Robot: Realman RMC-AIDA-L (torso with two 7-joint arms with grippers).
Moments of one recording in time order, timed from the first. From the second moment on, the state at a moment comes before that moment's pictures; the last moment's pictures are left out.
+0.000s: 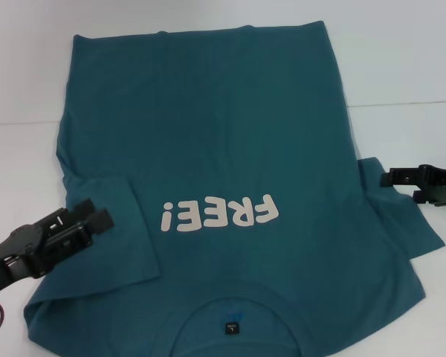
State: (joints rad) left arm -0.37 -2.14 0.41 0.62 1.85 1.78 -1.57; right arm 0.66 1.92 -0.57 -0.53 -2.39 -1.07 2.46
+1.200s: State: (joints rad) left arm -0.36 -2.14 0.40 0.62 1.85 1.79 -1.57; right arm 0.66 1.92 -0.59 -0.52 -2.36 -1.07 2.45
